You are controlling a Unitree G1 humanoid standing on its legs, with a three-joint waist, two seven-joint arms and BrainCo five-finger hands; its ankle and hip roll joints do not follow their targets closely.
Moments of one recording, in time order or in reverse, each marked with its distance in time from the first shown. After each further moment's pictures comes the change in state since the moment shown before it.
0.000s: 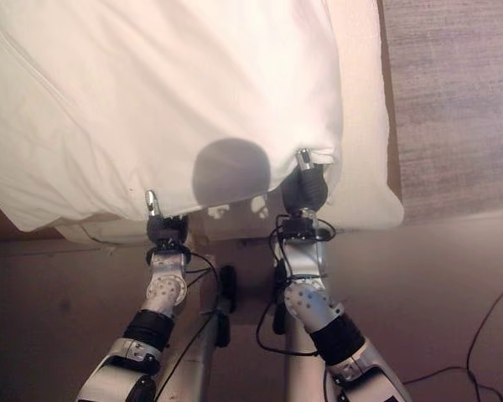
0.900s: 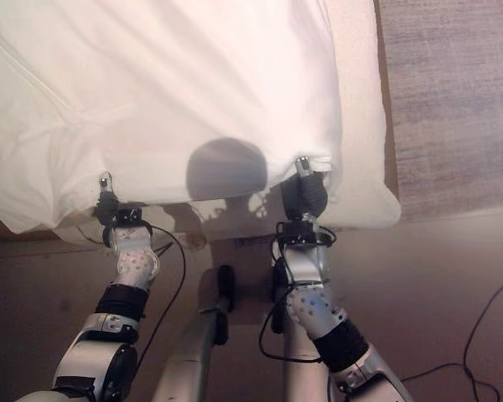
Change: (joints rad) left arm -0.107 0.125 0.107 0.032 0.199 -0.045 0.275; right arm 0.042 -0.019 0.018 -0.034 -0.020 0.020 -0.108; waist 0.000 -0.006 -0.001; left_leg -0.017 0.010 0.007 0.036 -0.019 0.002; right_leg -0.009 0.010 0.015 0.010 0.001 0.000
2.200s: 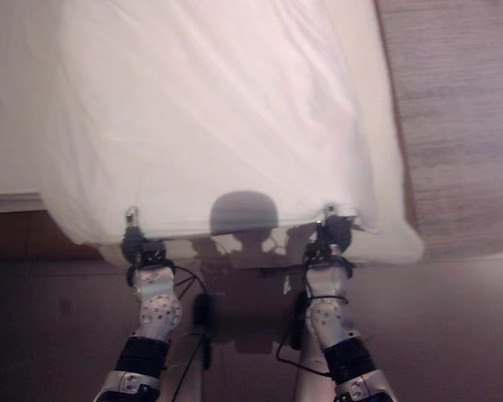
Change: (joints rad) left arm 0.315 -0.211 -0.083 -0.276 0.147 0.007 -0.068; right arm 0.173 0.045 -0.259 0.210 -0.205 0.097 -0.173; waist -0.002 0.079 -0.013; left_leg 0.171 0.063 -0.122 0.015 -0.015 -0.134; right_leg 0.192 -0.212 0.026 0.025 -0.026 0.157
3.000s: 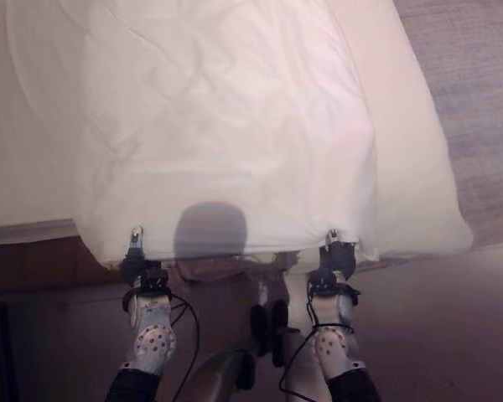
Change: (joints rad) left arm 0.189 0.015 -0.012 -0.079 0.106 0.051 -0.054; right arm 0.147 0.028 0.010 0.013 0.008 0.019 0.097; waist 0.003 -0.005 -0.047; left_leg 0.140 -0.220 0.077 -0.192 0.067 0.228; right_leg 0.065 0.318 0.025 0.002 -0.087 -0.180
